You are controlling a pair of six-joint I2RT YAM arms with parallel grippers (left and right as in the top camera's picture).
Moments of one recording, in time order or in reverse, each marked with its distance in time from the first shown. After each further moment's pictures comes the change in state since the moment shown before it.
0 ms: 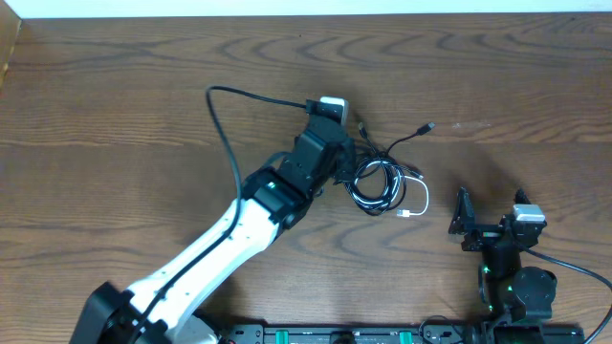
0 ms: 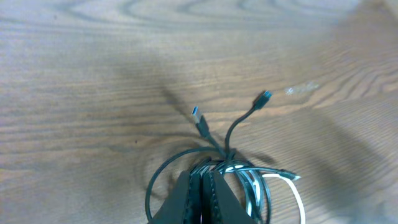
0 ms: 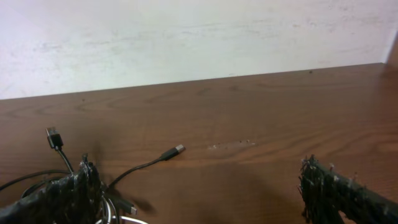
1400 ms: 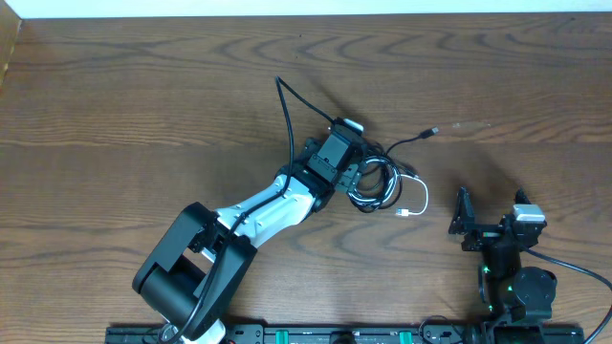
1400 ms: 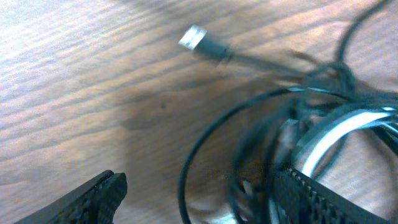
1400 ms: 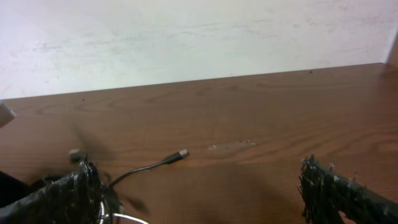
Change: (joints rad) left arm 0.000 0.360 0.000 0.089 -0.108 0.317; right arm 0.000 0.000 0.000 0.000 0.000 0.000
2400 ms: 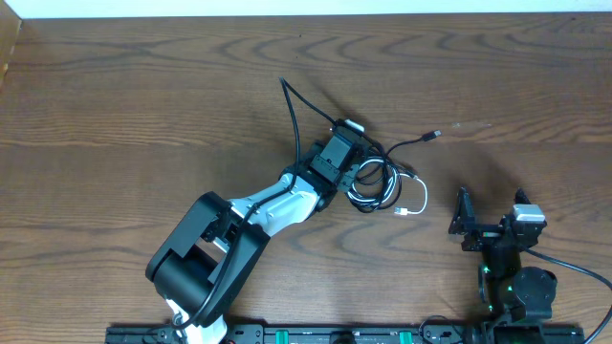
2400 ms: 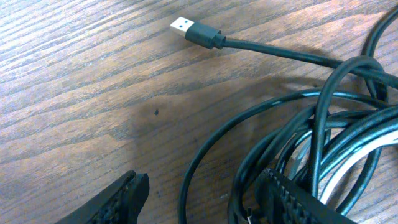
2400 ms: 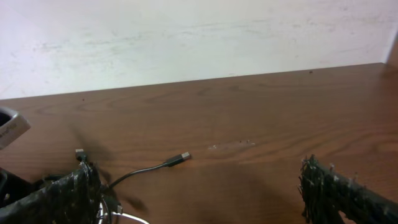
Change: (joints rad) left arm 0.000 0.069 0.000 0.071 -0.004 -0.004; right arm 0.000 0.000 0.000 0.000 0.000 0.000
